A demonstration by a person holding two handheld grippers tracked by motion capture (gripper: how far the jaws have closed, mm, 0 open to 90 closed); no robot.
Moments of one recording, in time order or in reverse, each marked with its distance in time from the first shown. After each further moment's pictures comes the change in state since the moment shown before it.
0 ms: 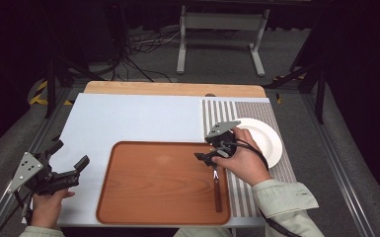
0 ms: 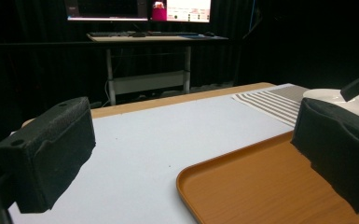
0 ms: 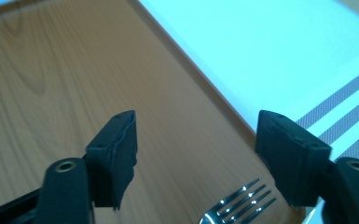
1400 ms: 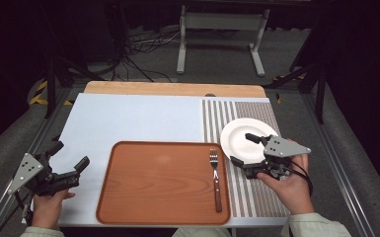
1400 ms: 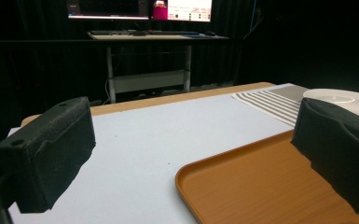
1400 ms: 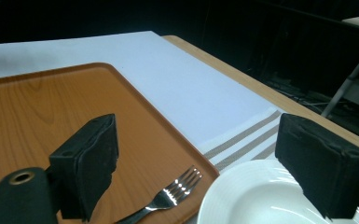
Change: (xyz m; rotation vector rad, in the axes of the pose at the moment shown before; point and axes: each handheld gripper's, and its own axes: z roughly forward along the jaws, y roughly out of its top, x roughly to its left) left arm -0.001 -0.003 -0.001 0.004 0.003 -0.008; right arm -0.008 -0.076 -0.101 -0.421 -0.135 -0.058
